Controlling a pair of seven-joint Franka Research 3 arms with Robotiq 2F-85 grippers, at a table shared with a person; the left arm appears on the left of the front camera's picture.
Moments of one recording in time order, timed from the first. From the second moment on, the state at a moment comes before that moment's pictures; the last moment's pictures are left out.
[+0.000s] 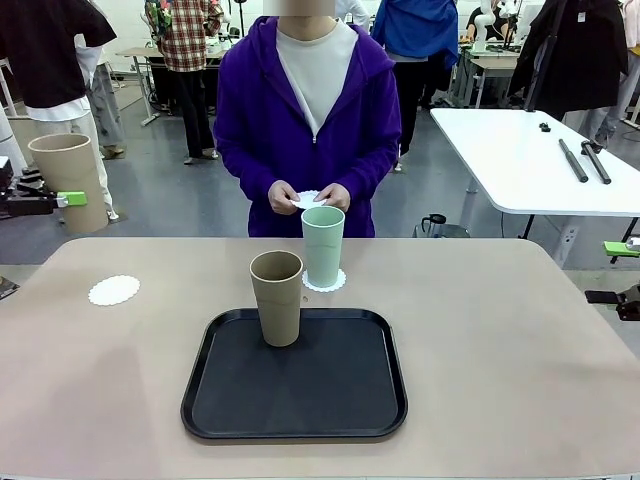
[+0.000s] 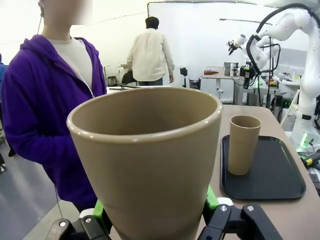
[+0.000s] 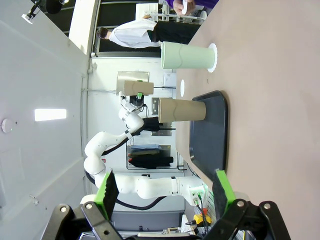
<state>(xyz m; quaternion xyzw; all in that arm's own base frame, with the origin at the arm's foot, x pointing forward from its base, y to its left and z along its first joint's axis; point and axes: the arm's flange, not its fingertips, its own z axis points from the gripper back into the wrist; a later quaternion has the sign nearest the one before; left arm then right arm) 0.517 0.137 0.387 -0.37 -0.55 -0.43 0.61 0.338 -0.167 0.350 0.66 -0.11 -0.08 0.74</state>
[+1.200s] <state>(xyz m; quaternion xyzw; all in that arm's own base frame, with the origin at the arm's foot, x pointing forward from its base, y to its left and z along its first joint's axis) 0.546 0.154 0.262 -0.42 -0.51 -0.44 0.61 0.338 -0.167 0.350 0.66 -0.11 -0.08 0.74</state>
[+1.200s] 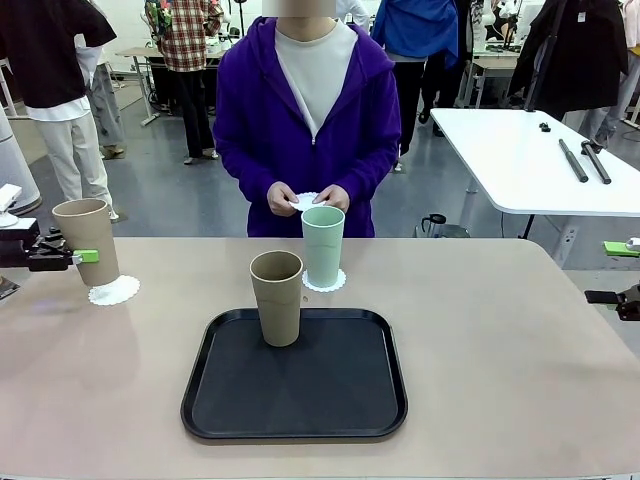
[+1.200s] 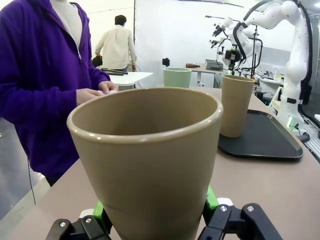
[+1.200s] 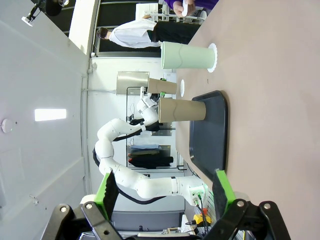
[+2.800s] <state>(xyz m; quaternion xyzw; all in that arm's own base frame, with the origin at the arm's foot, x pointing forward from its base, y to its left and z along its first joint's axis) 0.553 0.143 0.227 -0.45 -0.51 -0.47 0.56 0.338 -0.167 0.350 0.66 -0.11 -0.08 0.74</state>
